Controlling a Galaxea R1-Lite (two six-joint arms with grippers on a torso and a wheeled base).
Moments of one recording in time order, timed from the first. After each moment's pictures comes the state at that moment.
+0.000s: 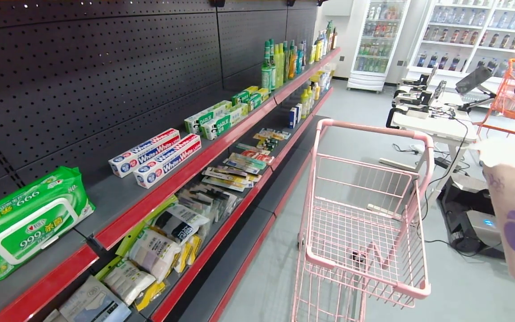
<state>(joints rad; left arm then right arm) 0.00 0.00 0.00 0.00 -0.01 0.00 0.03 0.74 -0.66 0.15 -0.06 -0.27</state>
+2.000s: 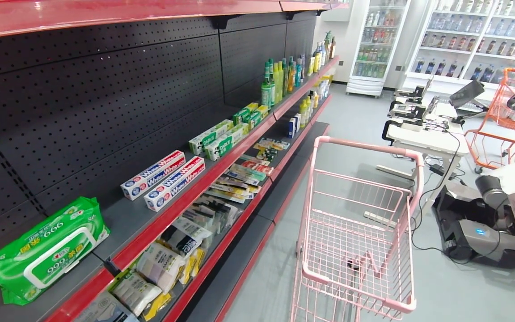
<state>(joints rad) 0.00 0.00 0.00 0.00 -0.01 0.01 -0.06 0.63 -0.52 0.09 -0.07 -0.36</state>
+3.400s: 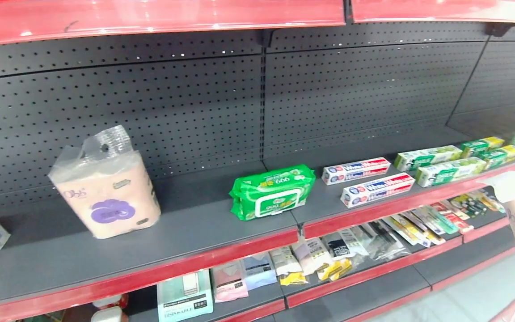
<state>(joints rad) 0.00 0.00 0.00 0.00 0.00 0.01 -0.07 0.63 -0.50 0.09 -0.07 -0.37</state>
